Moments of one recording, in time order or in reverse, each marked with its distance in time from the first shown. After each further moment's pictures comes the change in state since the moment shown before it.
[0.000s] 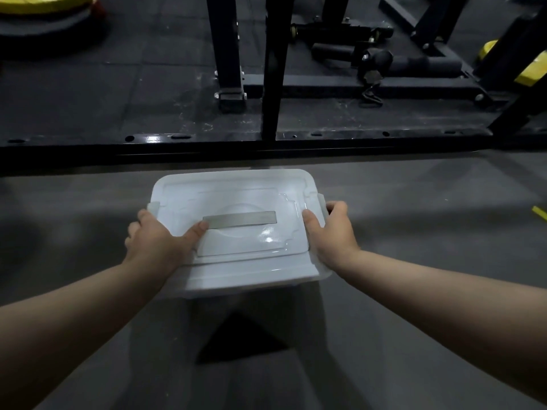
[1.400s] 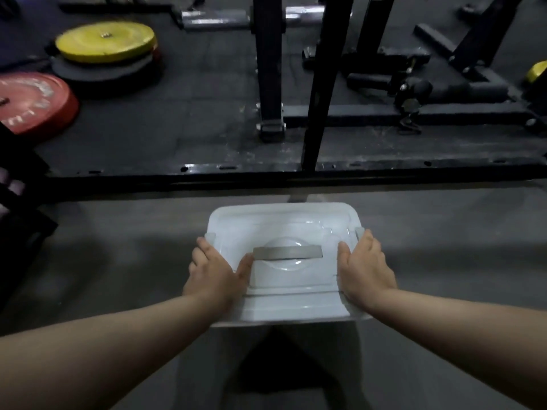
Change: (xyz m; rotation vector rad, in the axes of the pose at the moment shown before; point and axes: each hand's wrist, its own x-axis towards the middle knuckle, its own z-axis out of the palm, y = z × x) left_hand -0.011 -0.003 -0.004 0.197 -0.069 0.075; right_hand -0.009 -0.020 0.027 -0.548 0.005 -0.009
